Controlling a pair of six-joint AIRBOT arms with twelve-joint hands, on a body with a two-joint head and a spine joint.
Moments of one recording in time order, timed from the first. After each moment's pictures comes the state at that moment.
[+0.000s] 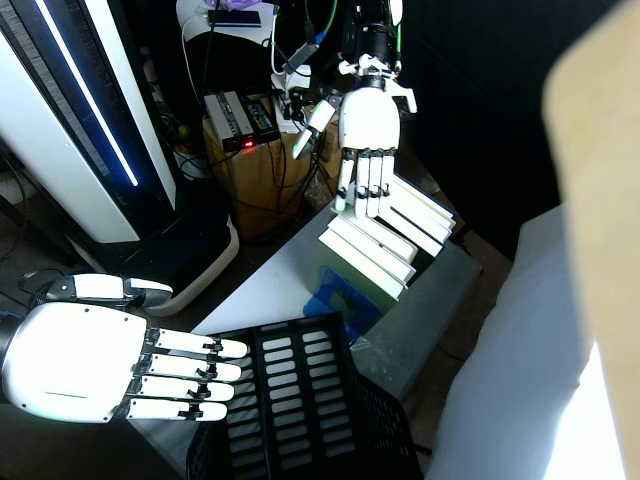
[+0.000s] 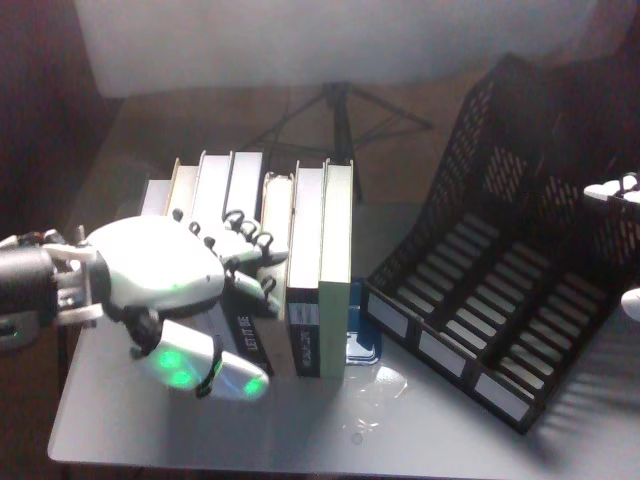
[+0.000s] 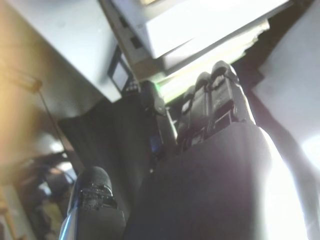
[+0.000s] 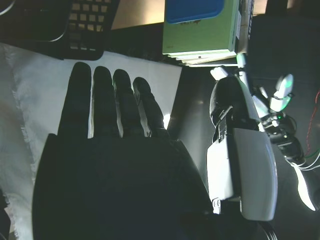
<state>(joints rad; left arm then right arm) 0.71 -1.10 1.26 0.69 -0.47 0.35 -0.82 -0.88 1.15 0.06 0.72 -0.58</state>
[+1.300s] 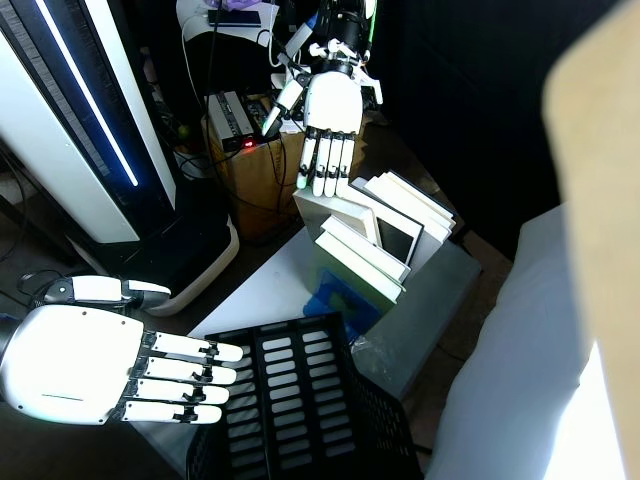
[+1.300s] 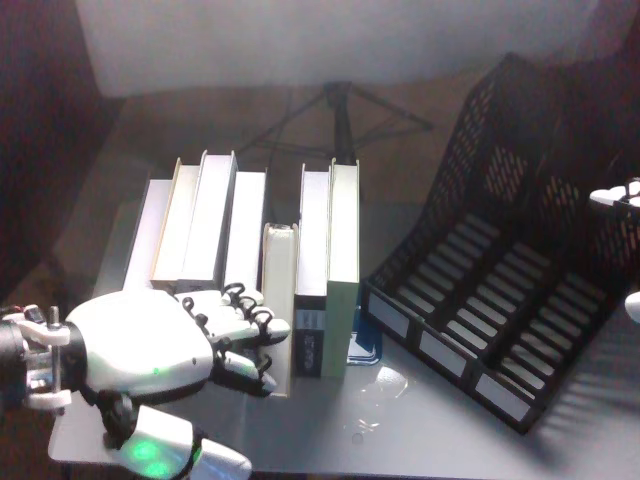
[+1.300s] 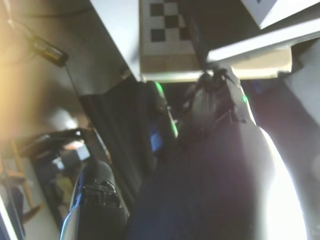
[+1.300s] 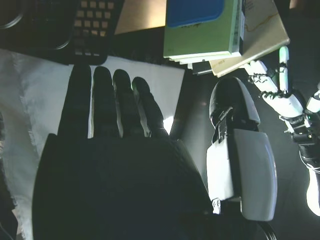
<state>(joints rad) 0.84 -1.03 1.12 0.69 -0.56 0.41 -0.84 -0.88 1.15 0.09 0.72 -0.58</state>
